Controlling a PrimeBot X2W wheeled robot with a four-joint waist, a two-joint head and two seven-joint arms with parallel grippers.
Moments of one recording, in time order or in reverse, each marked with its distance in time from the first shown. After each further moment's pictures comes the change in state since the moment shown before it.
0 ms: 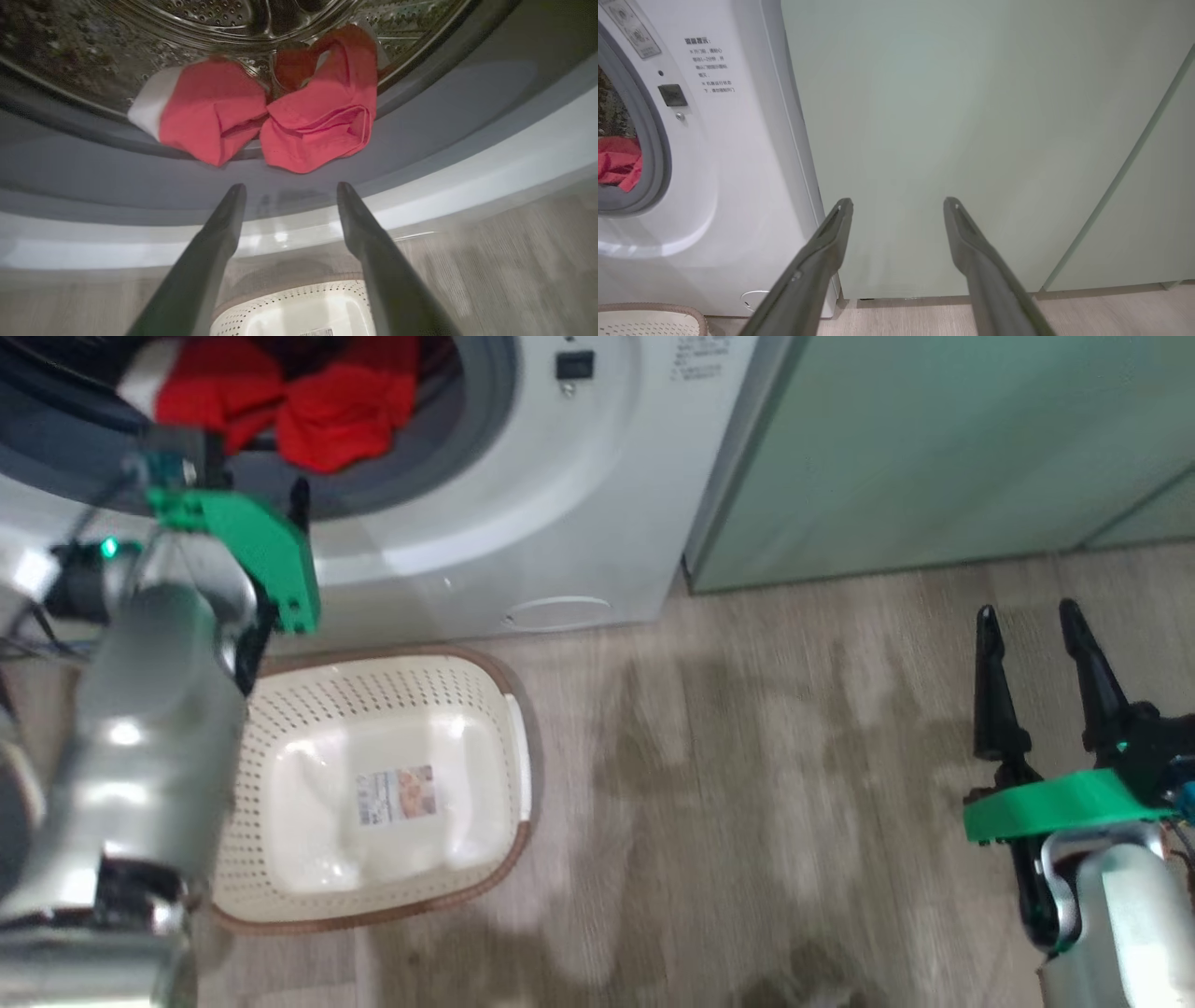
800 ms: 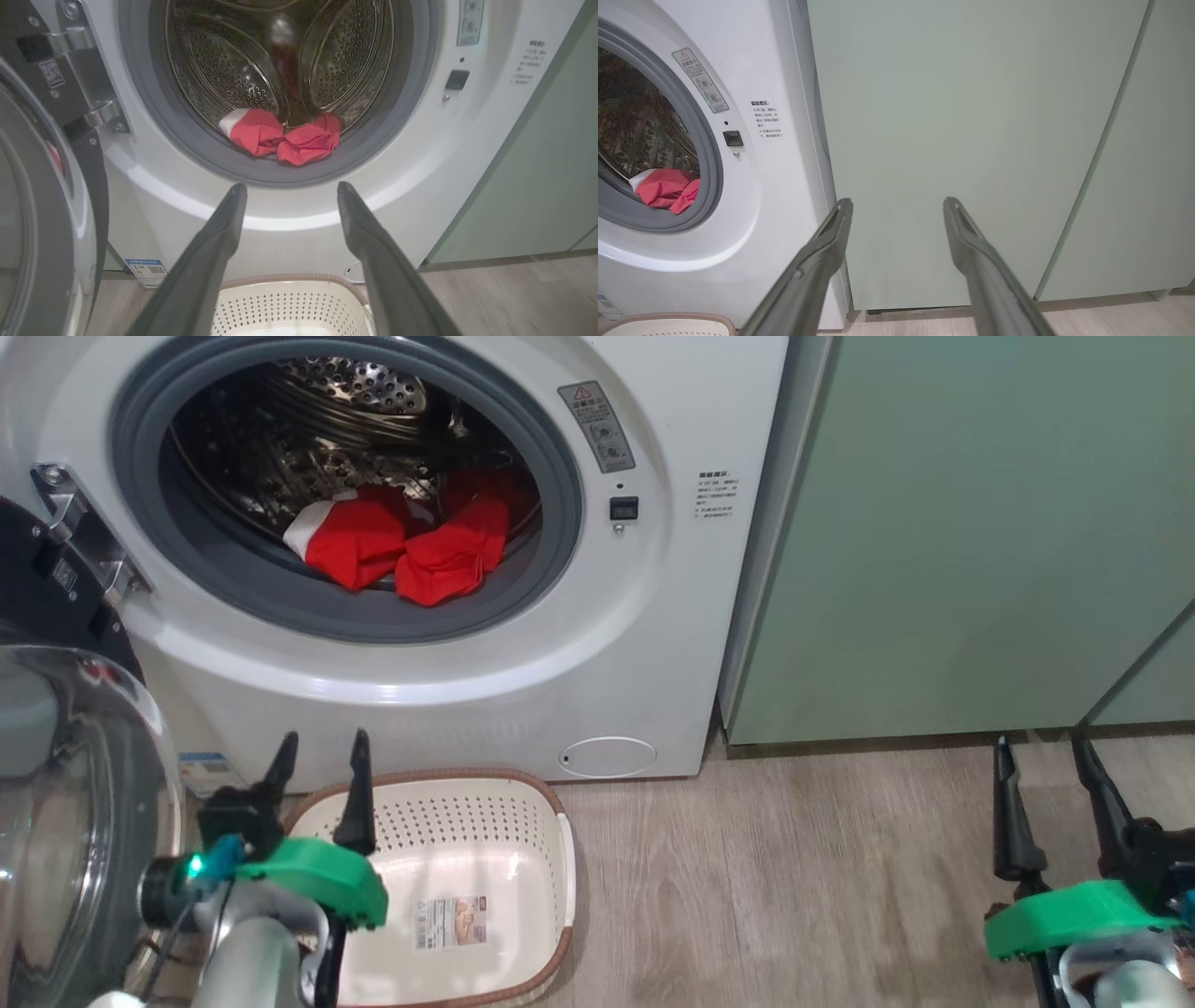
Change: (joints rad) left arm 0.695 -0.084 0.071 -0.493 -0.030 0.005 -0.345; right arm 0.188 0.002 -0.051 0.015 0.000 0.000 0.000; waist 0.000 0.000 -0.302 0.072
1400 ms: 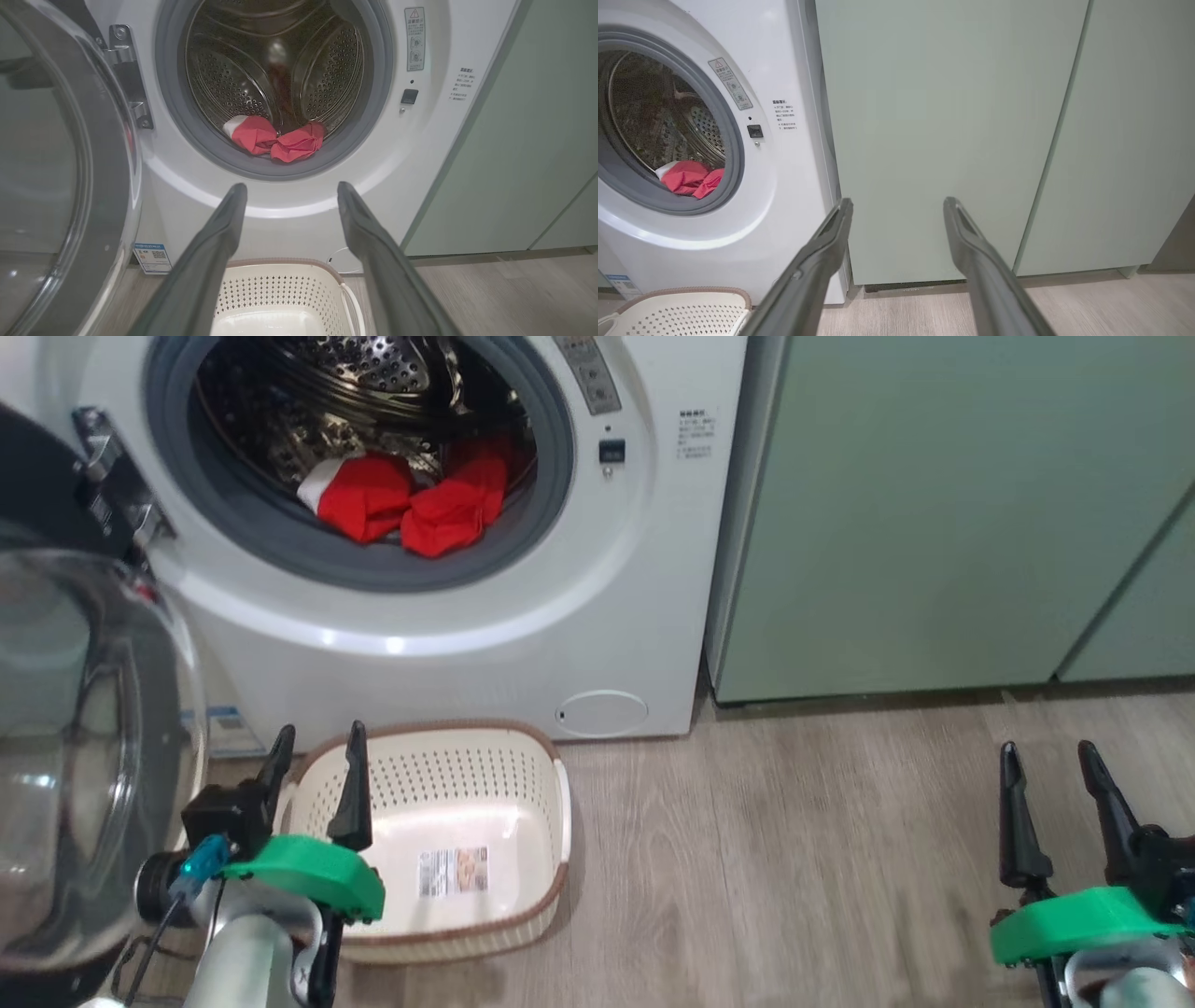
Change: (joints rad) left arm 0.011 0.000 0.003 -0.023 -0.035 -0.018 0.000; right arm 0.012 0.000 -0.009 0.002 0.000 0.000 0.000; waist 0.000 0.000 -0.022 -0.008
